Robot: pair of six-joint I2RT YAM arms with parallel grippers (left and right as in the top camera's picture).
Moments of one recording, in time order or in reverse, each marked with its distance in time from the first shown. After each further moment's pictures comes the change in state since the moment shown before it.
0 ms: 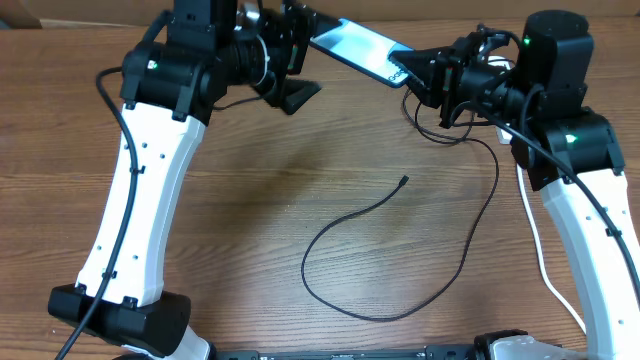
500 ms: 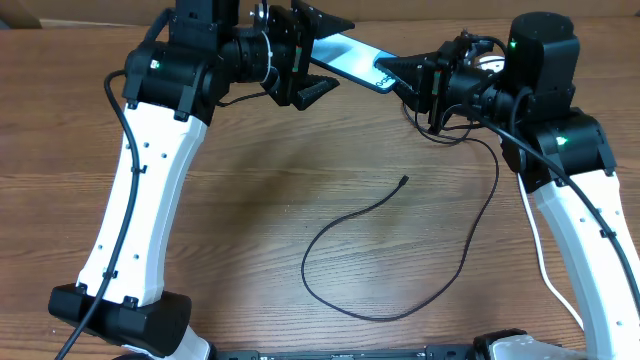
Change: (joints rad) left arm -0.003 0.003 0.000 0.040 0.139 -0.101; right arm 0.042 0.000 0.000 0.002 -0.016 0.073
